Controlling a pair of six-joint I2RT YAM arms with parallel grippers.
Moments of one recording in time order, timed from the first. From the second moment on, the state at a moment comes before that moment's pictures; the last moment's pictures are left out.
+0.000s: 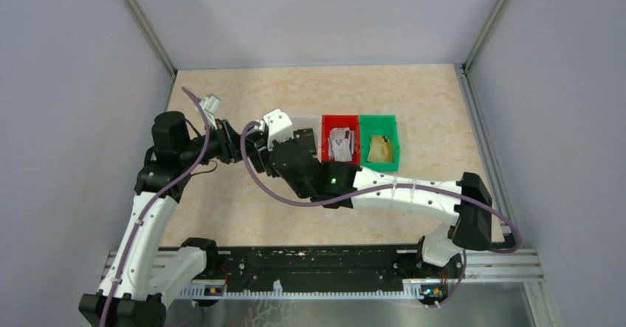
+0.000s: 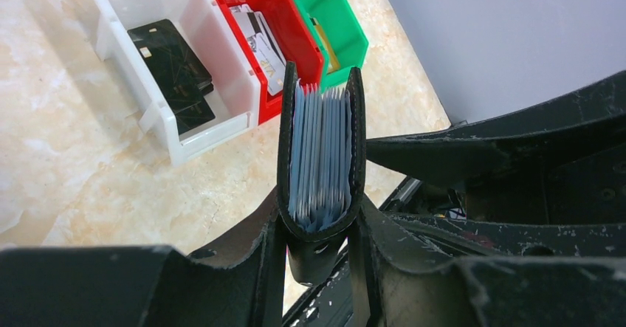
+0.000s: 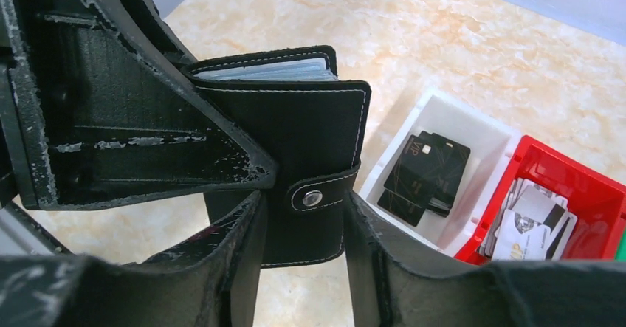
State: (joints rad) left arm -0.15 0.87 0.93 -0.42 0.74 -0.43; right arm 1.29 1.53 1.38 -0.17 0.64 0.24
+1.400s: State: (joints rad) left arm -0.15 0.87 0.93 -0.44 0.84 -0.48; right arm 1.30 1.48 1.29 -0.12 0.92 0.21
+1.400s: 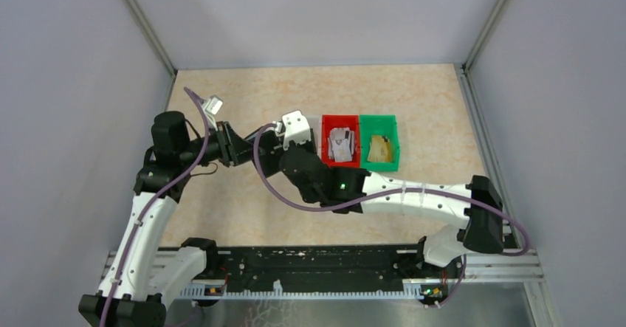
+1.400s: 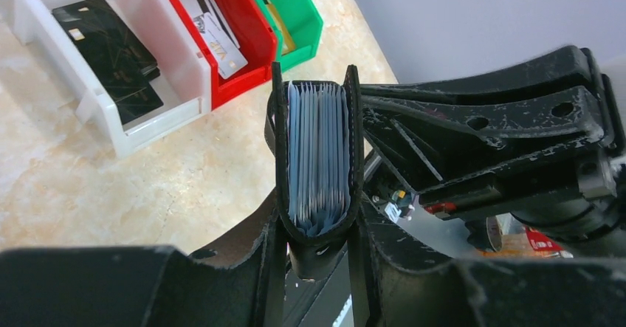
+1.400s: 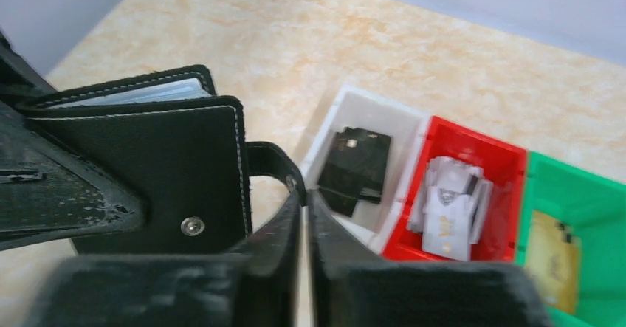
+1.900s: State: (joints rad) left arm -0.15 0.85 0.94 -0.31 1.12 -0.49; right arm 1.12 1.10 1.06 -0.05 0.29 0.43
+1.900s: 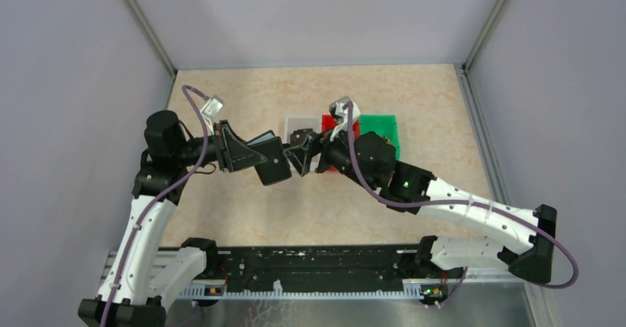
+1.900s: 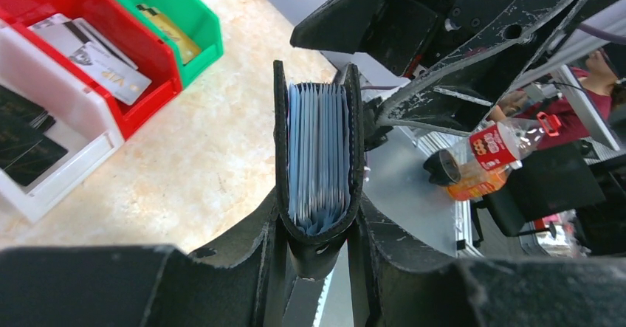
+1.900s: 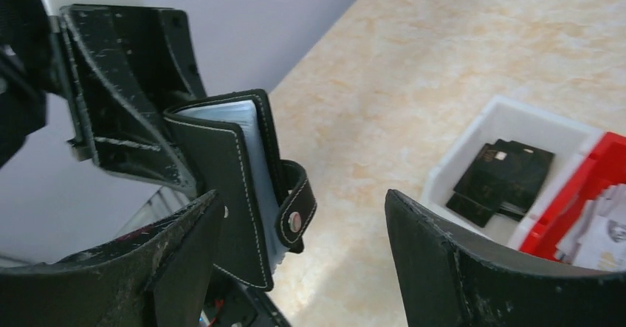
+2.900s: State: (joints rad) left arm -0.15 0.81 0.95 -0.13 1.25 -0.67; right arm 1.12 1.06 0.91 0.27 0.20 0.61
